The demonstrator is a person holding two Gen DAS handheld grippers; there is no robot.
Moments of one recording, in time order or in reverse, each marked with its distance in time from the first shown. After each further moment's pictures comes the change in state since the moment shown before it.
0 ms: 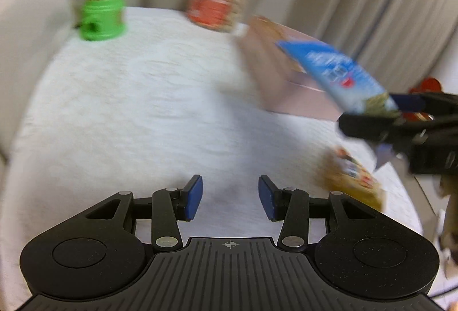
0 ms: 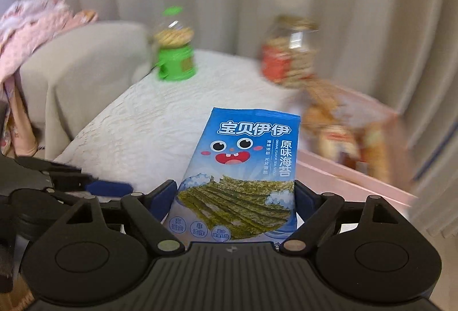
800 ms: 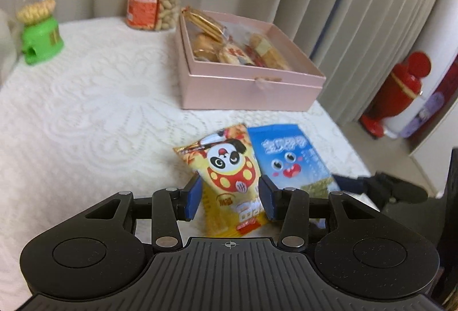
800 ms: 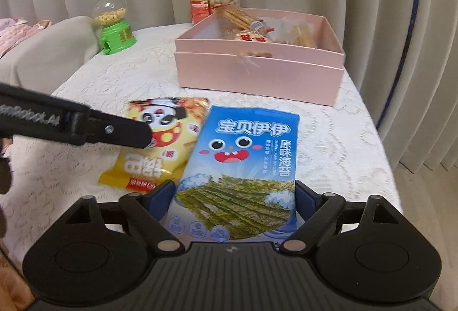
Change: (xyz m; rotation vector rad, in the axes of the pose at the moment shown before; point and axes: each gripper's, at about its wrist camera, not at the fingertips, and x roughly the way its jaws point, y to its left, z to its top) left arm 0.024 -0.090 -0.006 0.111 0.016 0.028; right arm 0.003 -0.060 -0.108 0.217 0.022 -0.040
